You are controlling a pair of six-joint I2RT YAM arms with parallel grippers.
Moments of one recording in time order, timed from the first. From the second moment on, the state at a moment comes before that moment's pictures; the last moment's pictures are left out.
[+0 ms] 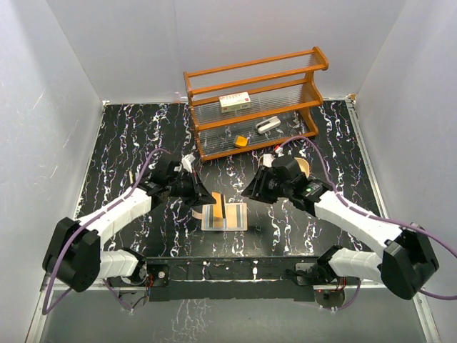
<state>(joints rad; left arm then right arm) -0.50 1.24 0.70 -0.24 0.57 -0.89 0.64 1.14 0.75 -0.27 -0.19 0.91</state>
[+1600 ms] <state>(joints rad) -0.49 1.52 0.62 -0.13 0.64 -0.69 0.74 1.56 0.80 -0.26 -0.10 0.70</state>
